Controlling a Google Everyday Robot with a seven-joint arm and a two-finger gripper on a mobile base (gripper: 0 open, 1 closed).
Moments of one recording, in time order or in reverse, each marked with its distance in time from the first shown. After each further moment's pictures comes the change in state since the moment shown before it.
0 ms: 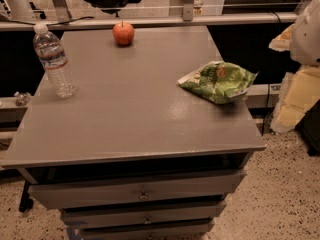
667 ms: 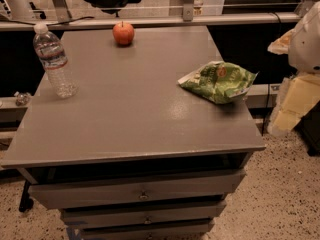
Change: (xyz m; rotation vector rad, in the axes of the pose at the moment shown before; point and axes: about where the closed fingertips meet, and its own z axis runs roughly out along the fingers) arm 0.000 0.000 0.009 0.021 -0.021 -0.005
